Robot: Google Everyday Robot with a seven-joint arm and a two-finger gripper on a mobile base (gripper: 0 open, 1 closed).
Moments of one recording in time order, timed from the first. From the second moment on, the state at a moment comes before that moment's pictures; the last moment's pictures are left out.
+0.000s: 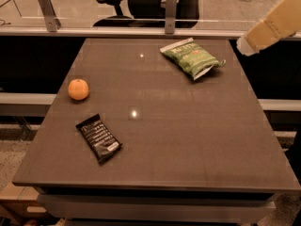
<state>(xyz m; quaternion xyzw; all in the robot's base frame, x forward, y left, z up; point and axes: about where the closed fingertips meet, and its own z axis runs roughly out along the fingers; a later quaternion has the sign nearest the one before) 0.457 -0.206 1.093 -0.35 0.87 -0.04 0.35</state>
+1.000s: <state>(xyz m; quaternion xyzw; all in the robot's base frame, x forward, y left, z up) 0.515 -0.194 1.049 -0.21 0.93 0.04 0.31</state>
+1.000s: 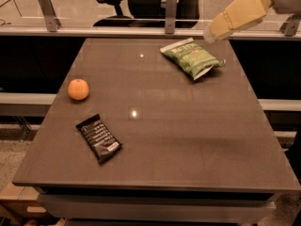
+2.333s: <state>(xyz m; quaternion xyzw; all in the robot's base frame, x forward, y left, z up) 0.593 -0.180 0.959 -0.16 0.96 0.10 0.21</state>
